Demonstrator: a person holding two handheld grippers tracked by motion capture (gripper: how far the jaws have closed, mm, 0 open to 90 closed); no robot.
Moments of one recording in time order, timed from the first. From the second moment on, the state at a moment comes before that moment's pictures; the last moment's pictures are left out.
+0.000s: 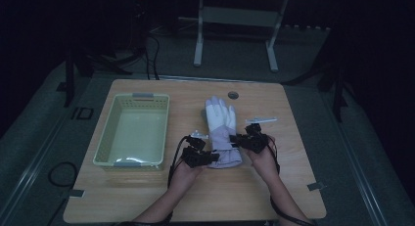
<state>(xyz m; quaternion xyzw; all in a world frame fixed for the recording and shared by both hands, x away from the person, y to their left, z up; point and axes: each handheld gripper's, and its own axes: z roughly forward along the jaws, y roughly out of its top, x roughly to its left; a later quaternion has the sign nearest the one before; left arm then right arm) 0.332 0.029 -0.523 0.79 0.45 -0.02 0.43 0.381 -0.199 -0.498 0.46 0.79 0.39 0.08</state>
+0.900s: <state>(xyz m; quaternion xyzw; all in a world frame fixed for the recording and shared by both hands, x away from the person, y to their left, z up) 0.329 0.082 -0.459 0.80 0.43 0.01 0.42 0.376 -0.145 -0.436 0.41 0.81 0.41 0.12</state>
